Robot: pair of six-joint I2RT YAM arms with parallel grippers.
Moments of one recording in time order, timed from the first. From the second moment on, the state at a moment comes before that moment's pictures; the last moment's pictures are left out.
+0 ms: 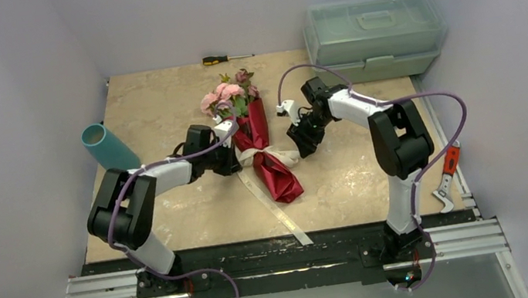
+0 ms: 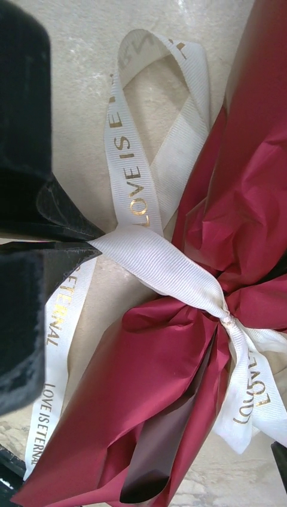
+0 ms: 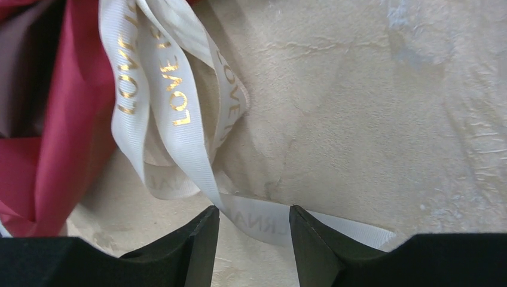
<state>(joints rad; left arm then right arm) -0.37 1.67 0.77 0.08 0.45 -0.07 0.36 1.96 1.38 -0.73 -0.46 -0.58</state>
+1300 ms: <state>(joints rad) -0.31 1.56 0.87 -0.21 0.33 0.14 0.34 1.78 1.29 -0.68 -0.42 -0.56</state>
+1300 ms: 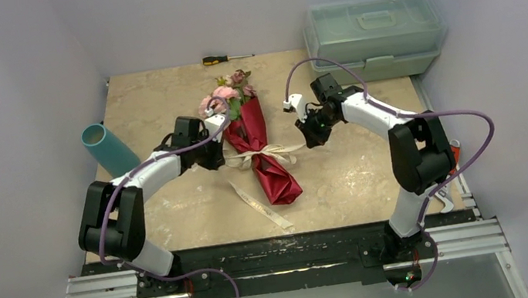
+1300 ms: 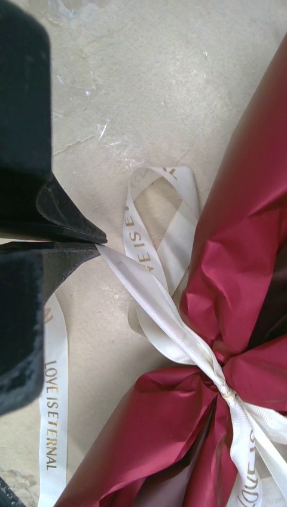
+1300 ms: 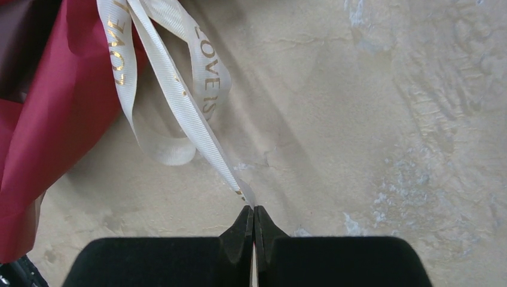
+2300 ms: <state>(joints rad) -0.31 1.39 0.97 -0.23 0.45 0.34 0.29 1.74 1.19 -0.66 -0.44 -0.50</state>
